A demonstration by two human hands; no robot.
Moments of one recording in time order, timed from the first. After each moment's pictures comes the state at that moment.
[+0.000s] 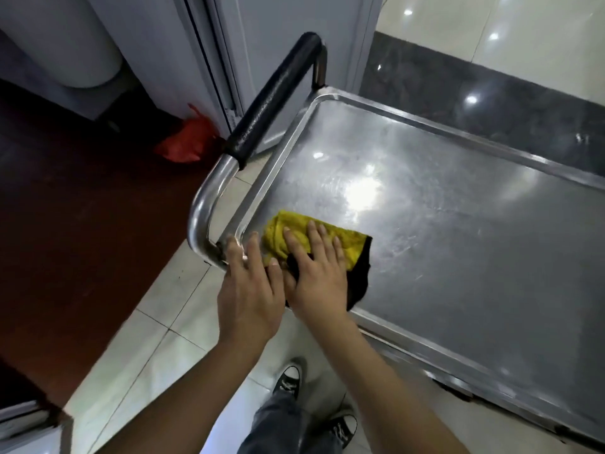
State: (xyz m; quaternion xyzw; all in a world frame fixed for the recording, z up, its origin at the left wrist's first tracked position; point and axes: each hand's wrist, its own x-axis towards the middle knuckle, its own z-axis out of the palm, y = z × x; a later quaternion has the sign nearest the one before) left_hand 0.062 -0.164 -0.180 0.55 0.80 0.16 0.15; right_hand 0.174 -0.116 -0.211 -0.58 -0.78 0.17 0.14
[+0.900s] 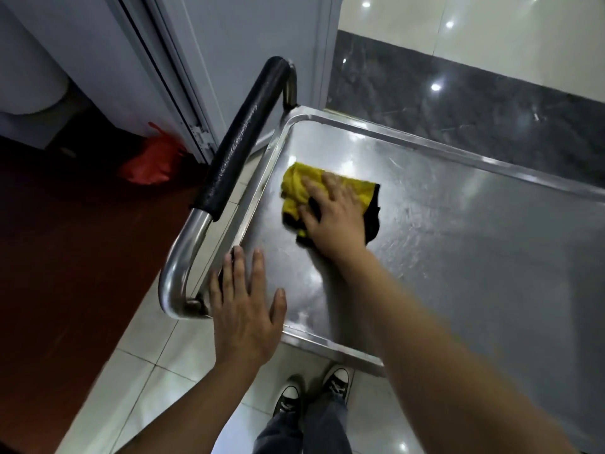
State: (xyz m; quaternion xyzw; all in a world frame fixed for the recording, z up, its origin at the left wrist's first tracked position) left_hand 0.048 -0.108 -0.215 0.66 0.75 0.05 0.07; right_hand 0.207 0.058 -0.211 -0.64 -0.74 0.15 0.13
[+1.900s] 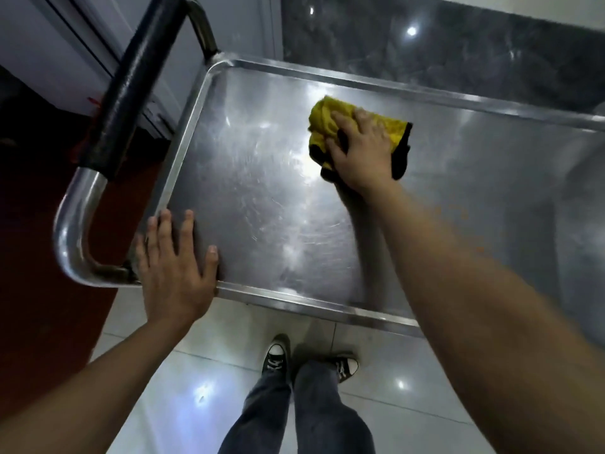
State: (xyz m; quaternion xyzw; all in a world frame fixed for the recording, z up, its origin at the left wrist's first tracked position) left_hand 0.051 -0.103 -0.227 0.67 0.74 0.08 0.00; right_hand 0.369 0.083 -0.210 -0.71 -0.67 0.13 0.14
